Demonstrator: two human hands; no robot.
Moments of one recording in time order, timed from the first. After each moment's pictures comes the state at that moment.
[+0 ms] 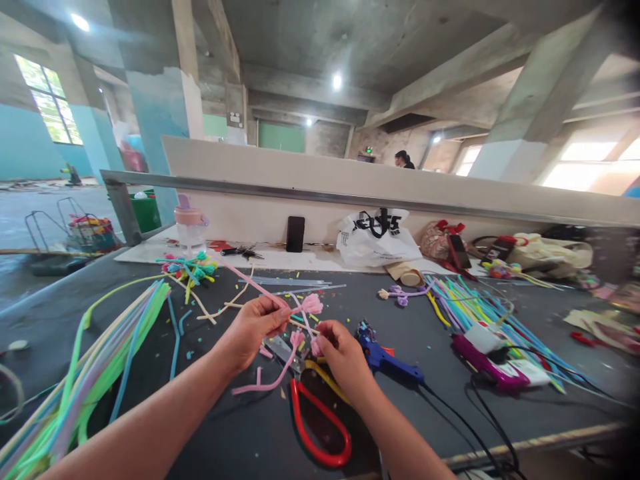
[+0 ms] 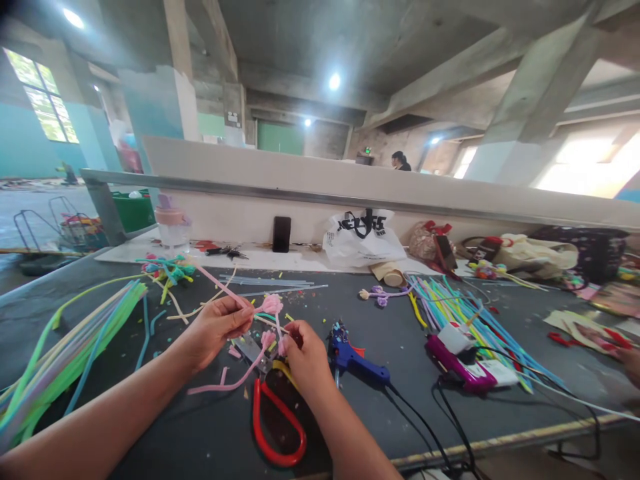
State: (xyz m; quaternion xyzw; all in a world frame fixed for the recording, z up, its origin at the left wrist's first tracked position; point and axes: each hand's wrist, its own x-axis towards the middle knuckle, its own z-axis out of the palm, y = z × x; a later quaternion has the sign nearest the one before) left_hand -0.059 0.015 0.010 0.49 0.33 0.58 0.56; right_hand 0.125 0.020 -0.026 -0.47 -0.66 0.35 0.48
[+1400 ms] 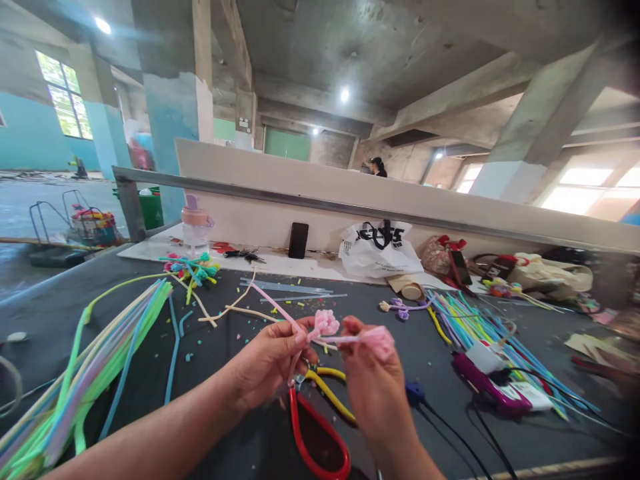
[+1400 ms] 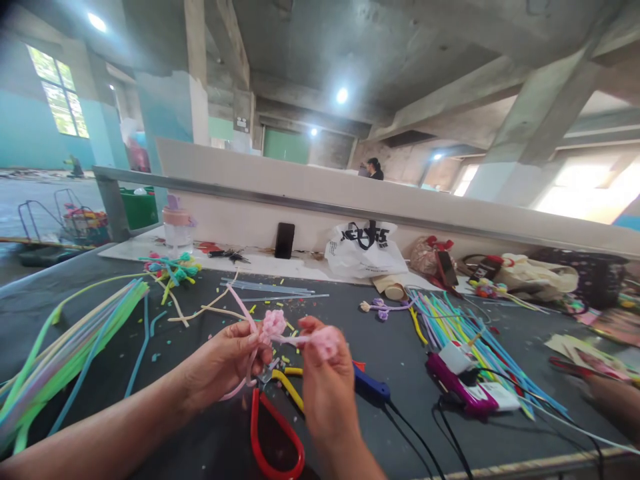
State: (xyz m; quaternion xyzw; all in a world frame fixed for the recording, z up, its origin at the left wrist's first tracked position) left_hand -0.038 -0.012 0.010 0.37 0.17 0.51 0.75; right_hand 0.121 -0.016 0.017 -0.21 -0.41 0.53 0.71
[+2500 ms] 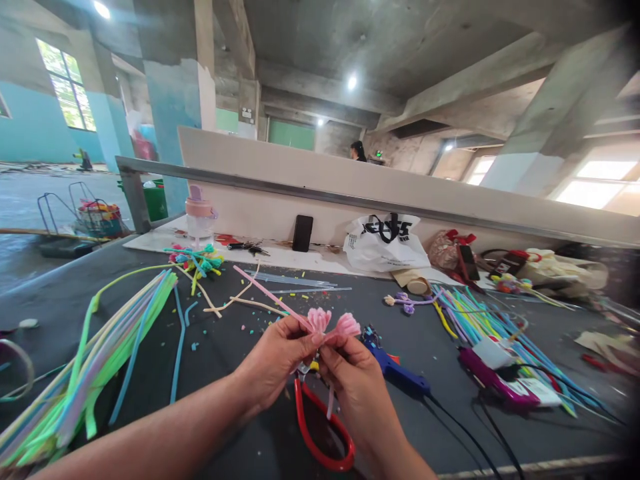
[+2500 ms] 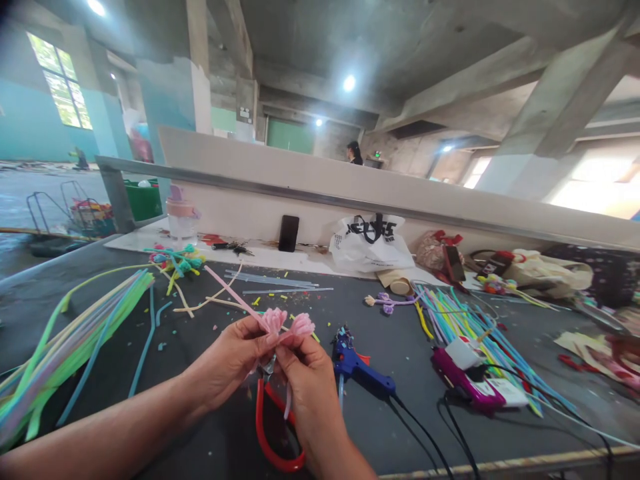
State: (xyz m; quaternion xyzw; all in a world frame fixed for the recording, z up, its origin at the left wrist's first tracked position) left_hand -0.023 -0.020 0.012 0.38 0.24 0.56 0.70; right_hand 0.102 -0.026 0.003 -0.36 -0.45 0.60 0.55
